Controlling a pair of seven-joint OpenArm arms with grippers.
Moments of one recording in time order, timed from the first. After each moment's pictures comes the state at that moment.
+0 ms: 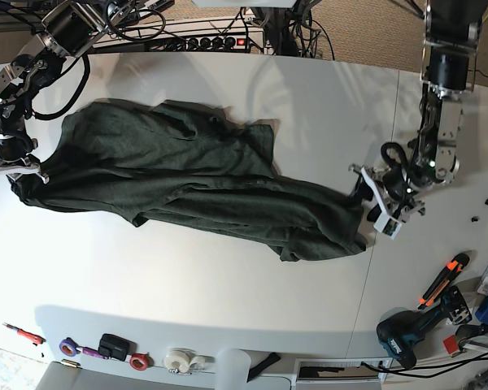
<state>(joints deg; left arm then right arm) -10.8 -21.6 7.6 68.3 -20.1 -31.1 23.1 2.7 12.9 50.2 92.3 25.8 23.9 -43.3</state>
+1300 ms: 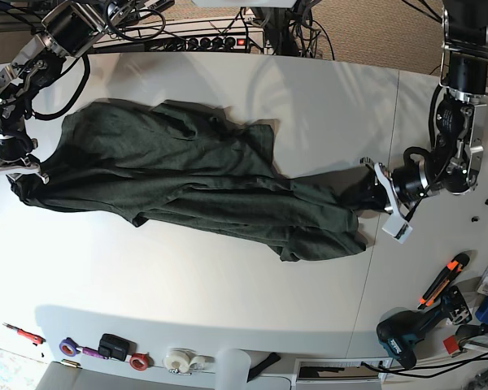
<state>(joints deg) -9.9 -27.9 7.6 75.7 -55.9 -43.3 45.6 2.7 12.9 50.2 92.3 25.8 23.9 -43.3</state>
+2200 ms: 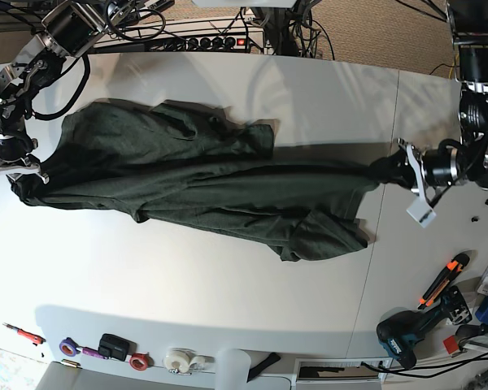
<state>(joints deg) -5.6 -28.9 -5.7 80.4 -64.7 -43.7 73.9 2.7 12.9 50.2 92.3 25.7 23.9 -43.3</state>
